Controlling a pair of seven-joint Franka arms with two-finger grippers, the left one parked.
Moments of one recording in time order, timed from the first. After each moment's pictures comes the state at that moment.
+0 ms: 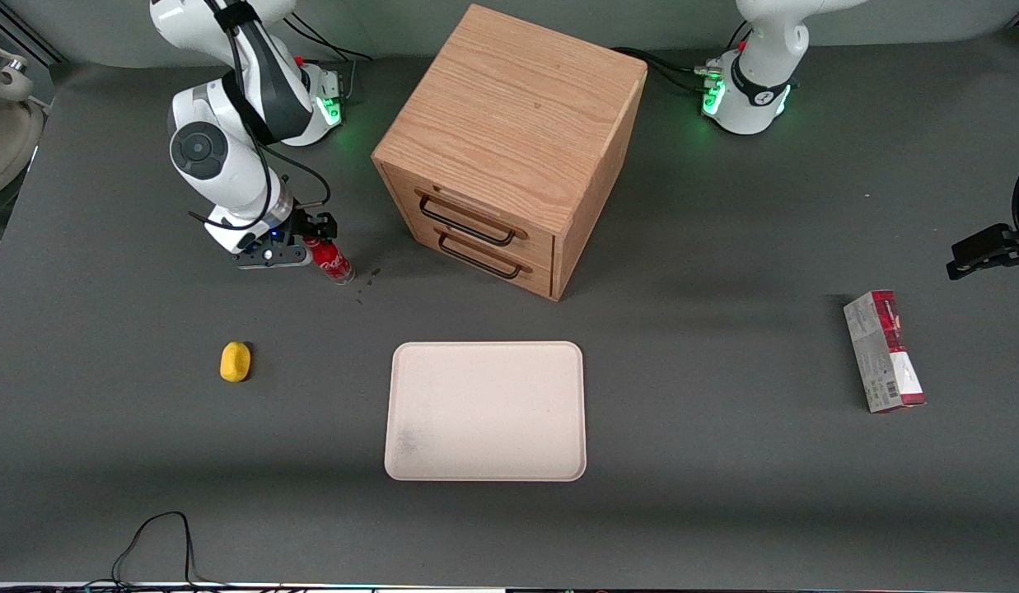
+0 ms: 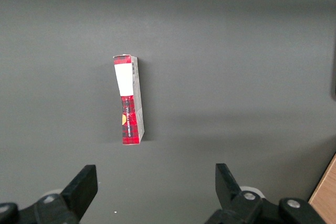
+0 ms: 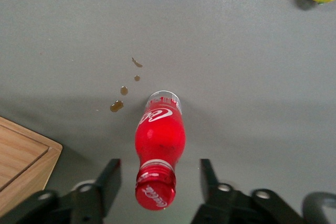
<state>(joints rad) 0.41 -0.12 -0.09 -2.46 -0.01 2.21 0.29</state>
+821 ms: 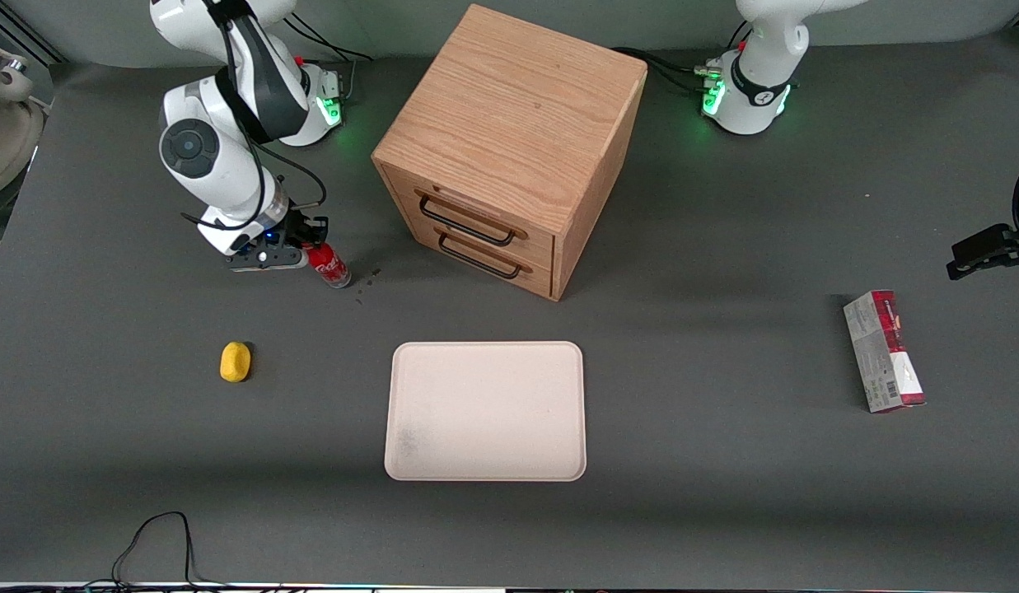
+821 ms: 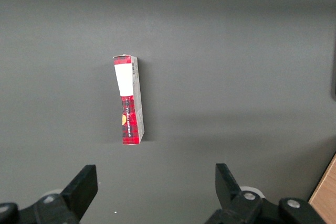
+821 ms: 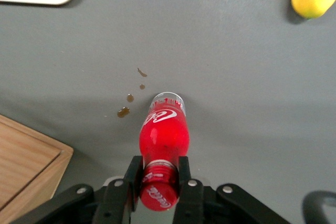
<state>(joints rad) 0.41 -0.11 -0.10 -2.36 -0.01 2.12 0.29</state>
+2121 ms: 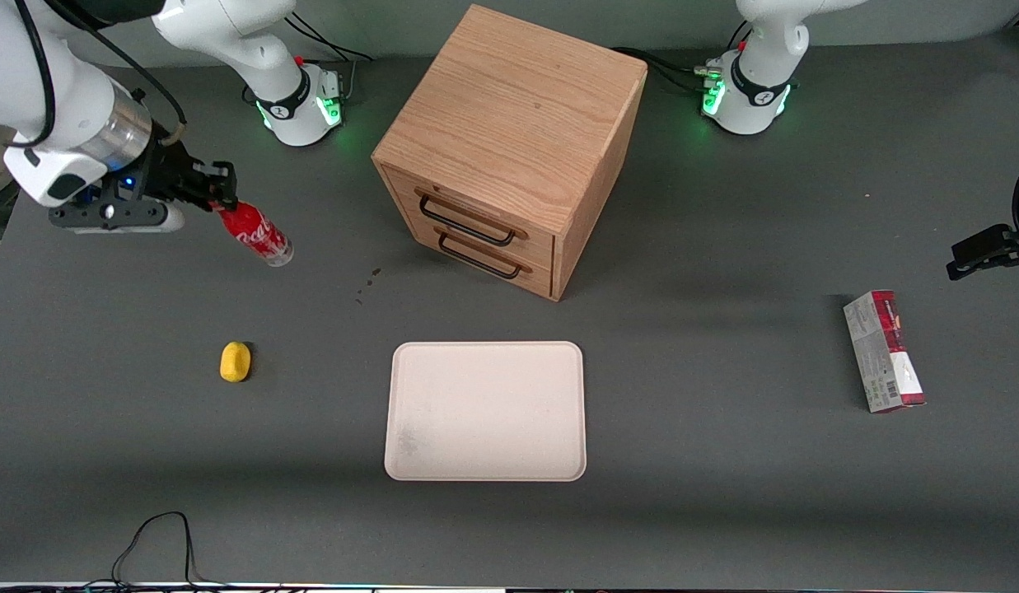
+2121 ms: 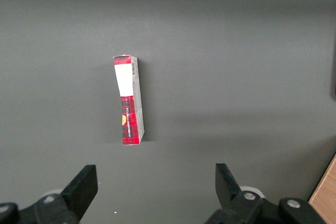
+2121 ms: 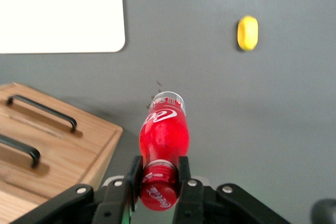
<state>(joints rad) 0.41 0.00 -0.15 -1.59 0.04 1.47 0.29</state>
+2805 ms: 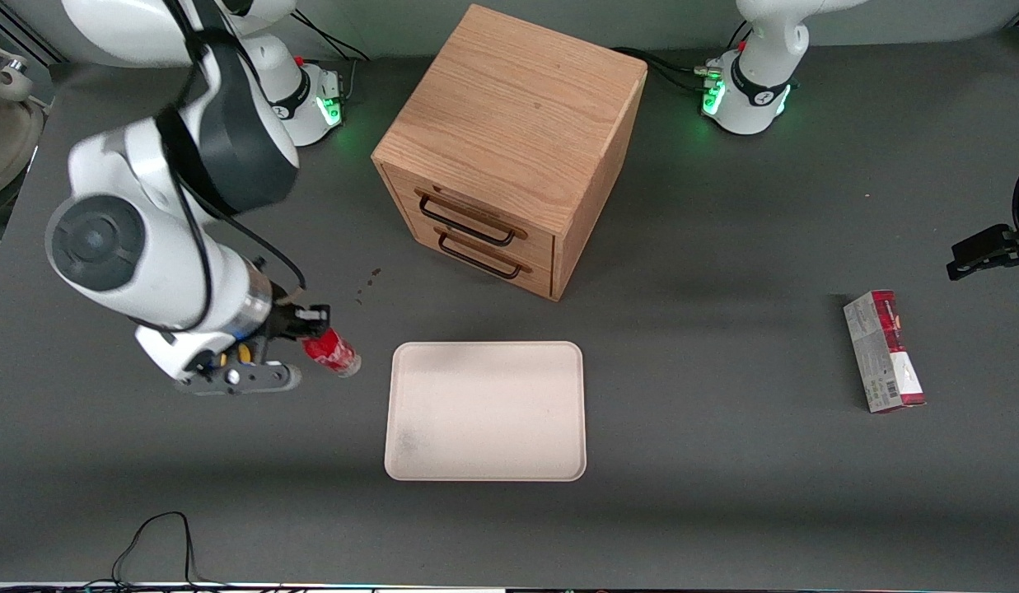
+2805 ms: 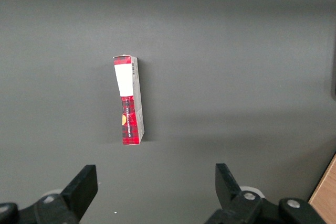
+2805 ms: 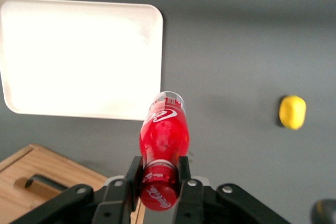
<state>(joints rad) 0.41 0.62 -0.11 -0.95 0.08 1.49 0.29</state>
